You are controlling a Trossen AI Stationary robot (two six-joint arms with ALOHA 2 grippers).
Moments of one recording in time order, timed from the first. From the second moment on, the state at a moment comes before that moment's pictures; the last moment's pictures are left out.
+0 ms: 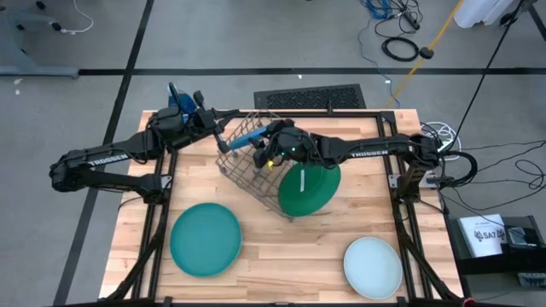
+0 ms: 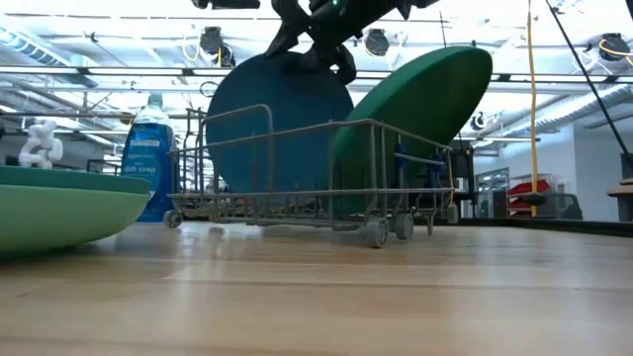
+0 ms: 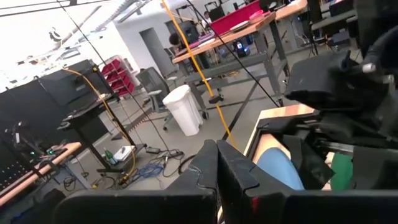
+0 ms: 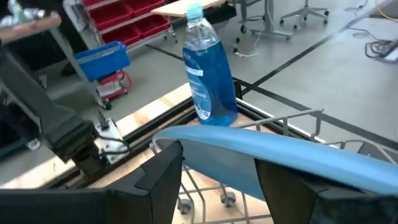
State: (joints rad) left arm 0.30 0.96 0.91 0.05 -0.20 0.45; right arm -0.10 1.79 1.43 0.07 0.42 0.40
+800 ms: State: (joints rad) left arm 0.34 1.02 0.94 -0.08 -0.24 0.34; right arm -0.24 1.75 1.43 0.07 0.36 0.40
